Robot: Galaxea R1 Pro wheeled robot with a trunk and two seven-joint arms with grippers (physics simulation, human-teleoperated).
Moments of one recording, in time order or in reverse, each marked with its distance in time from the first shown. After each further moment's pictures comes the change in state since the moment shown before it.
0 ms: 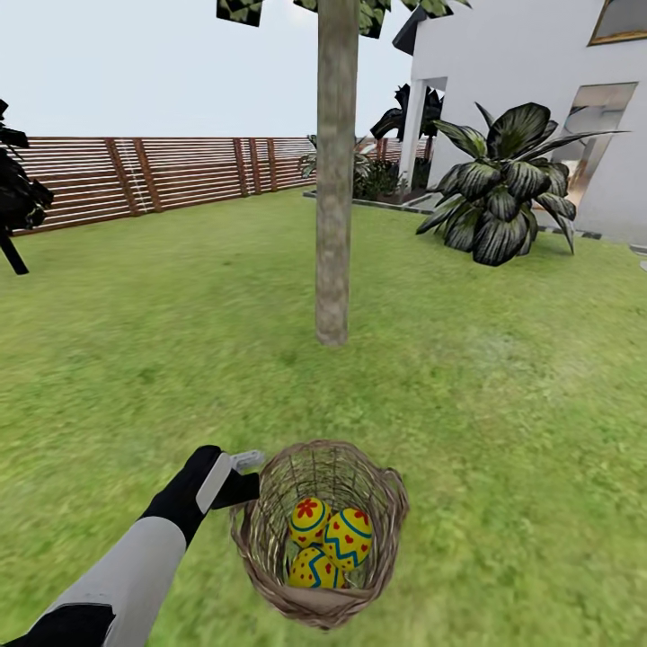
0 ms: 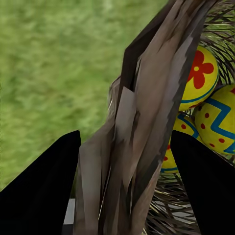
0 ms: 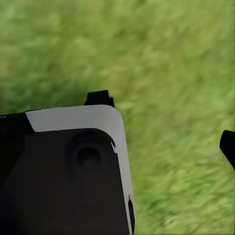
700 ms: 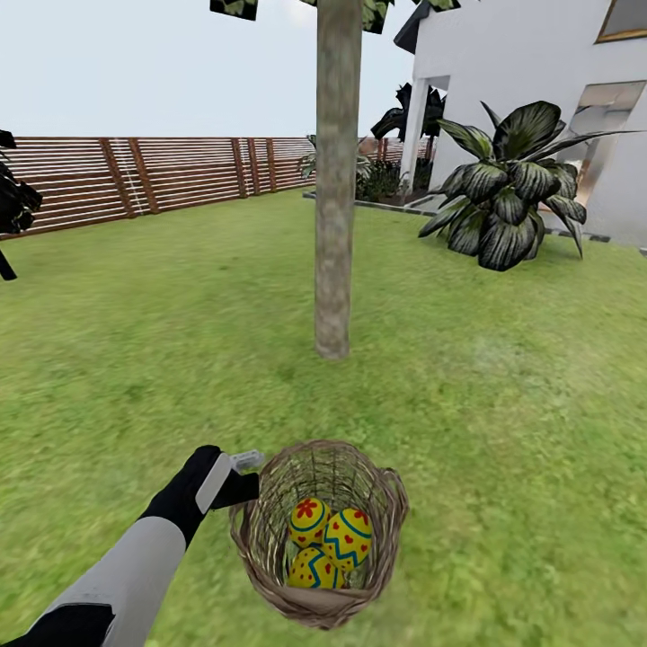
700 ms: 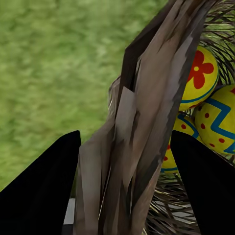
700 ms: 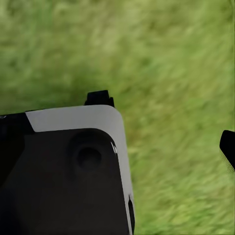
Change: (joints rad) left arm 0.000 0.001 0.000 0.000 0.000 0.000 0.000; right arm 0.000 0.000 0.000 0.000 0.000 0.000 0.000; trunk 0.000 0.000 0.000
